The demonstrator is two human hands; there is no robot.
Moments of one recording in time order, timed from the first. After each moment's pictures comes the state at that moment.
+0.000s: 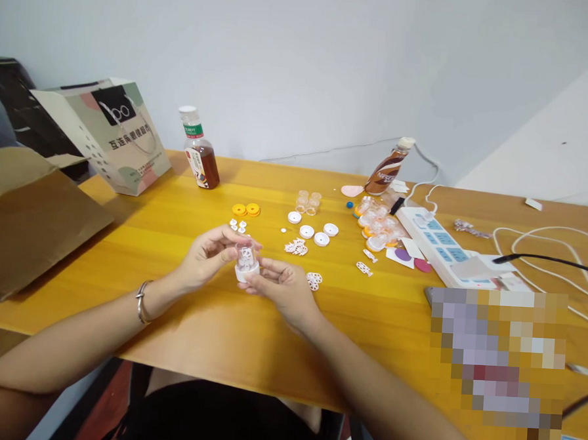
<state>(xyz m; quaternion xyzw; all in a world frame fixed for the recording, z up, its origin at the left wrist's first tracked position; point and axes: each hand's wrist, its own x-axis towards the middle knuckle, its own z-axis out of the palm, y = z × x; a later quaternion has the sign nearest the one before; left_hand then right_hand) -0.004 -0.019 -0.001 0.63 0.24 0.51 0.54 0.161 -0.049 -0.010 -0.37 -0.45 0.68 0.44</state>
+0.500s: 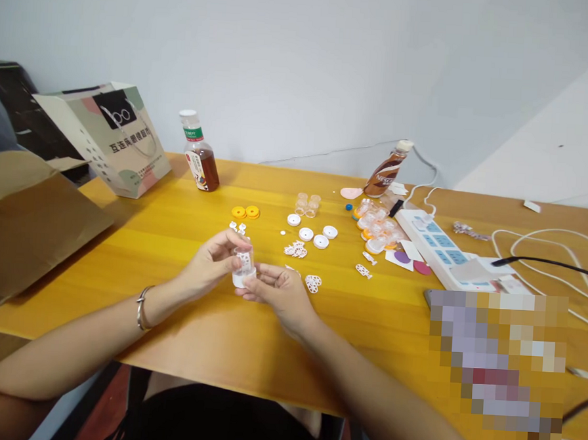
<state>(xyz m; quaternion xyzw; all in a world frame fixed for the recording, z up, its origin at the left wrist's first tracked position) -0.002 -0.018 -0.007 0.58 0.25 0.50 0.59 0.159 -0.050 -0.007 -0.37 -0.42 0.71 0.42</state>
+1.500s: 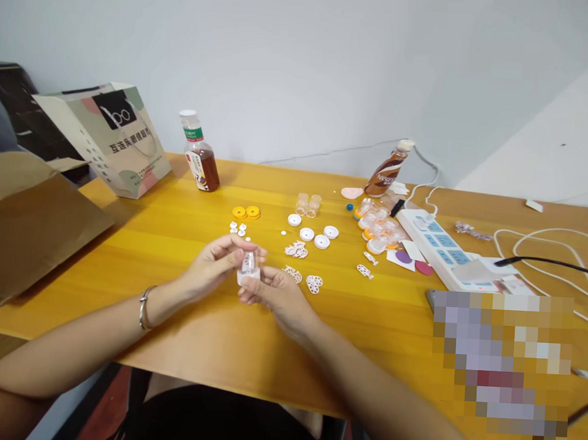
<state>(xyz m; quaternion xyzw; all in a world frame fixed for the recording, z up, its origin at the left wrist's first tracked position) 0.000 -0.018 -0.012 0.56 0.27 0.48 0.62 0.157 -0.047 -0.011 -0.34 -0.43 0.74 0.38</state>
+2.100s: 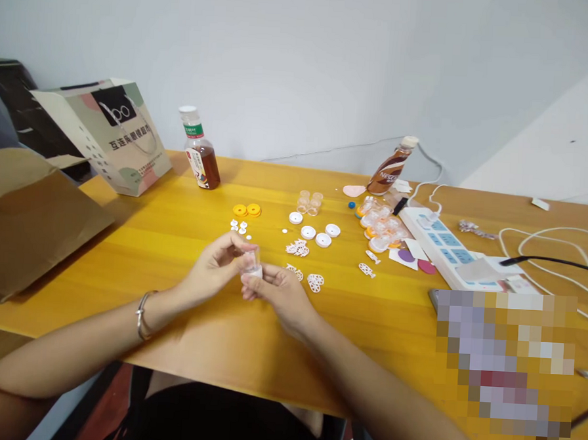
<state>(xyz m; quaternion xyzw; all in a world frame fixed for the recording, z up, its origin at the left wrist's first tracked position) 0.007 -0.028 -0.008 0.63 0.33 0.50 0.49 0.156 -0.047 -0.011 -0.36 -0.48 0.69 0.40</state>
